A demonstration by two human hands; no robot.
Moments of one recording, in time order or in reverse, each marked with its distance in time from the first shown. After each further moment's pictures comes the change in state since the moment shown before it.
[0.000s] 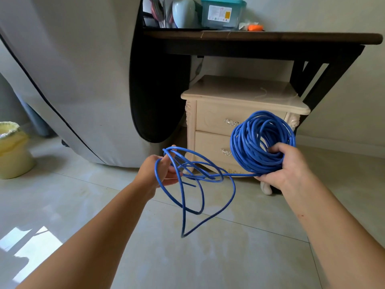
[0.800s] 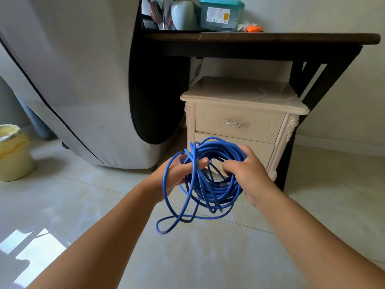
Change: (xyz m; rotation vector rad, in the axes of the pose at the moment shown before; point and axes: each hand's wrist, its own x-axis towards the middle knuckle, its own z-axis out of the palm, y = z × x) left_hand -0.016 0.006 0.019 0.051 -0.545 0.249; right_hand -0.022 0.054 0.021 -0.759 -0.210 -0.373
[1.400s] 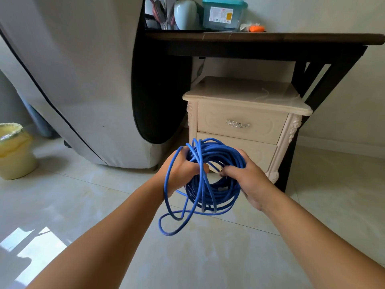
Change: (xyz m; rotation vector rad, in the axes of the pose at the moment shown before) left_hand -0.001 0.017 0.007 0.298 0.182 0.018; right_hand 0.006 0.013 -0.004 0.020 -0.222 -0.032
